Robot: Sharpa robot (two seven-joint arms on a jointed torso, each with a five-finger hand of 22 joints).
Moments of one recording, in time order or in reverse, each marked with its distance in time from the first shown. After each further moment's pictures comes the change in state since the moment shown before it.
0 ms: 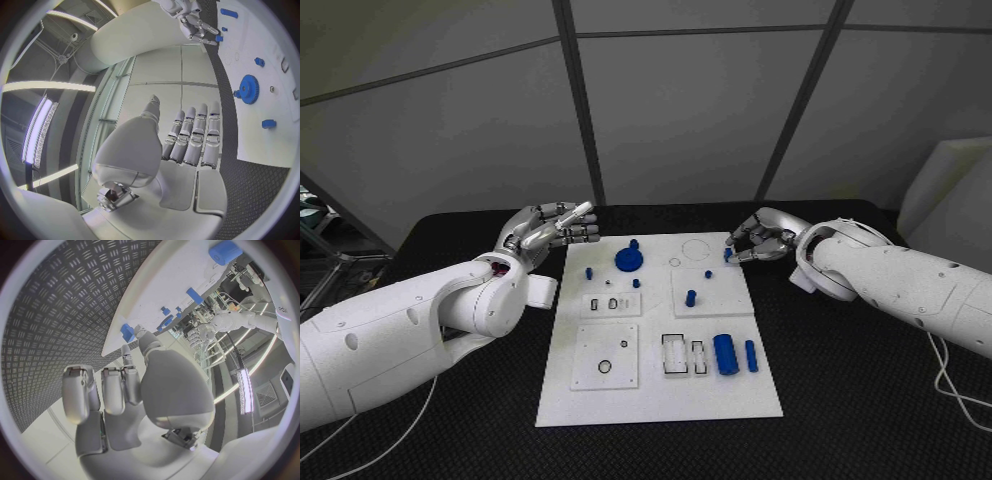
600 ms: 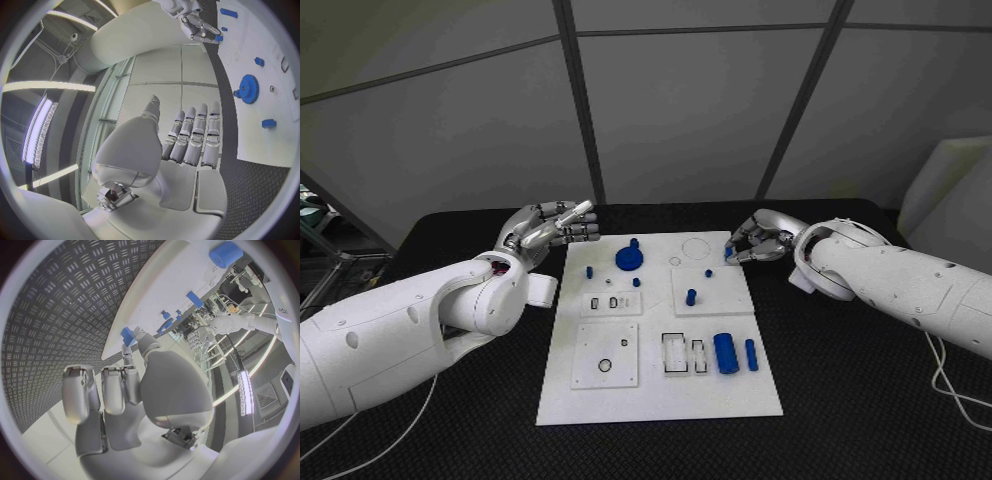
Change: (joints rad) left arm 0.000 0.000 0.000 -0.001 0.000 0.000 0.000; left_hand 0.000 0.000 0.000 0.000 0.000 0.000 0.000 0.000 0.000 0.000 0.000 0.000 0.000 0.000 0.000 0.000 0.000 0.000 0.000 0.000 0.000 0.000; right arm -0.003 0.009 0.000 -0.009 -0.016 0.016 -0.001; right_hand -0.008 0.026 0.005 -0.005 0.000 0.036 -0.007 0.008 0.002 0.000 0.000 0.000 0.000 0.000 0.000 0.000 0.000 0.000 0.000 0.000 0.000 0.000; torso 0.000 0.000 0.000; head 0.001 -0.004
